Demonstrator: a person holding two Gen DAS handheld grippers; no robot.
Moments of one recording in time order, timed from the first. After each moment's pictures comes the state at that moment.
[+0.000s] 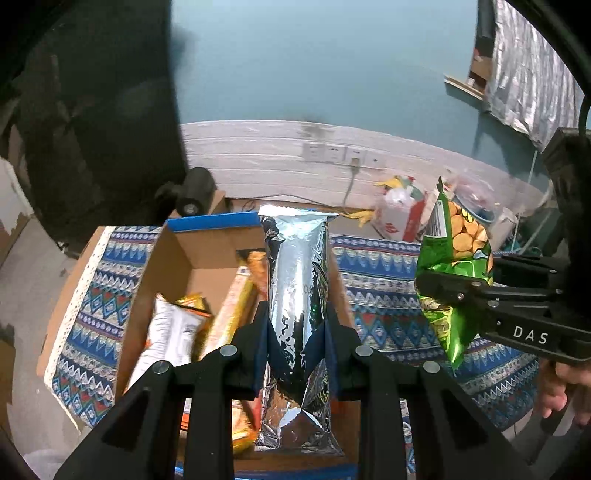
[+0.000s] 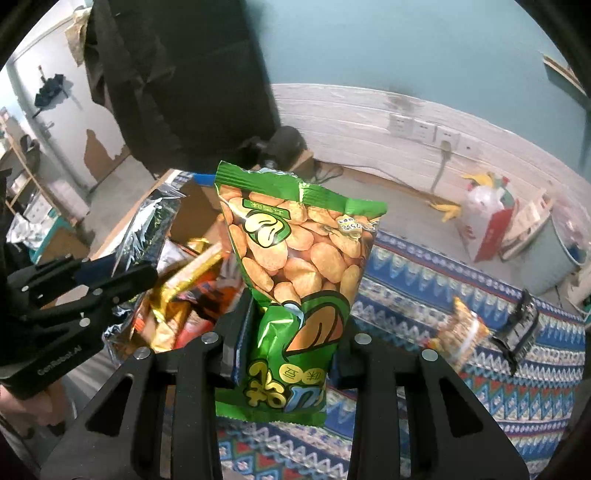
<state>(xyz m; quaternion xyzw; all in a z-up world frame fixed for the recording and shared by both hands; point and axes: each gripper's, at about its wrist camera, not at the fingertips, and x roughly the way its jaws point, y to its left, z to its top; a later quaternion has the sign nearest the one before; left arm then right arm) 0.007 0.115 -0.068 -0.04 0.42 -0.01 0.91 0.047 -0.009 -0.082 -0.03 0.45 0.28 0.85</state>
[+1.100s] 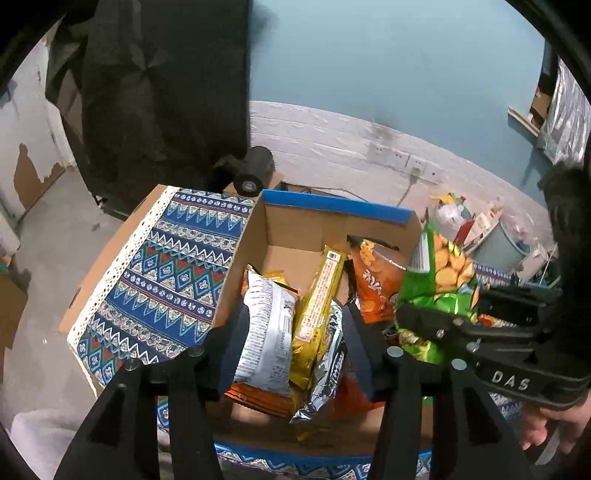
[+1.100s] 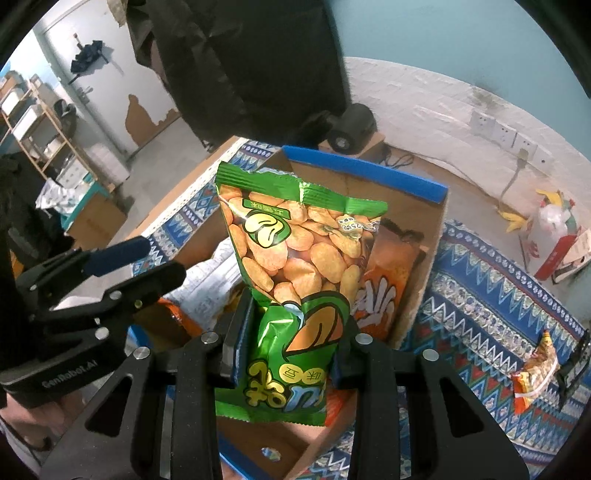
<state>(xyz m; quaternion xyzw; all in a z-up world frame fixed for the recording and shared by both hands) -0.015 0.204 -0.079 -0.10 0.43 0.08 0.90 0.048 0.106 -0.107 -0.05 0.49 0.36 0.79</state>
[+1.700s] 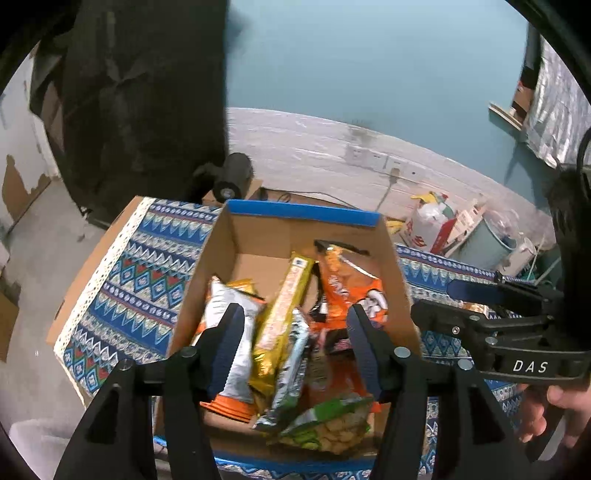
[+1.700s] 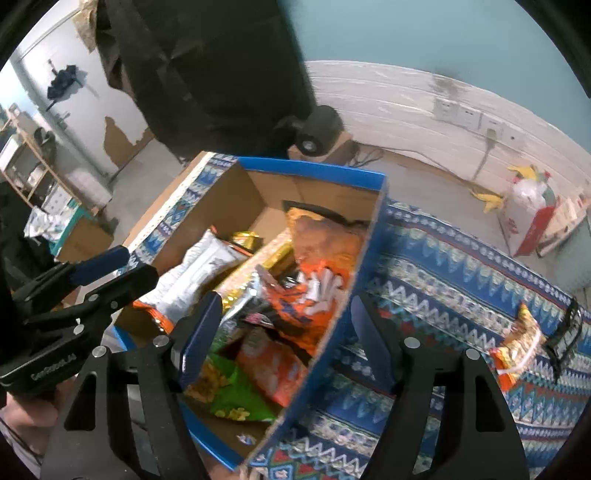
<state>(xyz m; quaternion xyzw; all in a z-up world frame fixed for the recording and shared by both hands) -0.004 0.168 -0.074 -0.08 0.42 0.05 0.90 0.056 0.051 -0.094 -0.02 0.49 0.30 0.82</state>
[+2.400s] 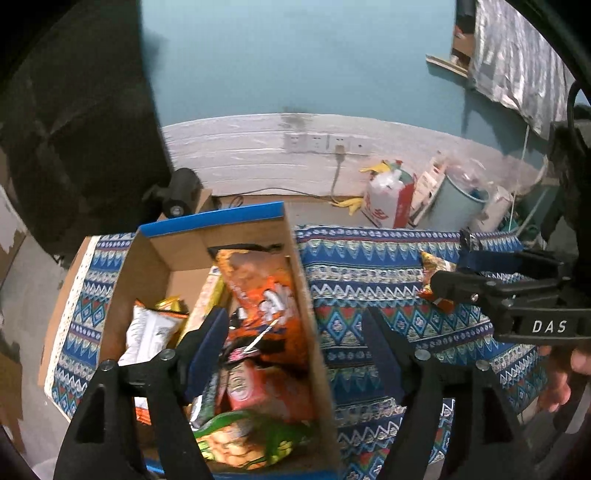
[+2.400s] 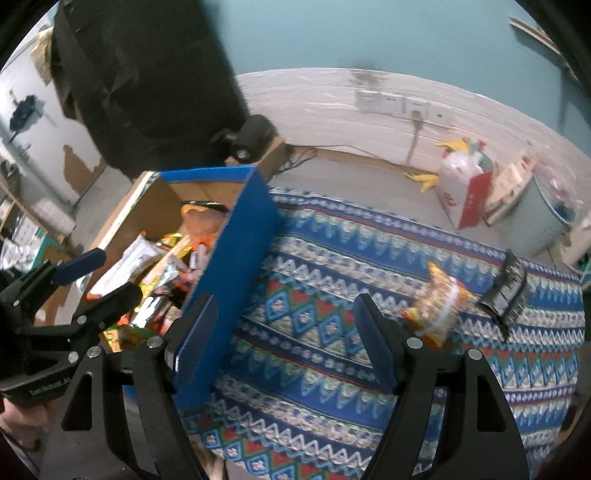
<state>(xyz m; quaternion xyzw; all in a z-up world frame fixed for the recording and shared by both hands) 0.019 0.061 -0.074 0.01 0.43 -0.03 0.90 0.051 -0.065 -0.090 0.01 0.49 0.21 0.85</state>
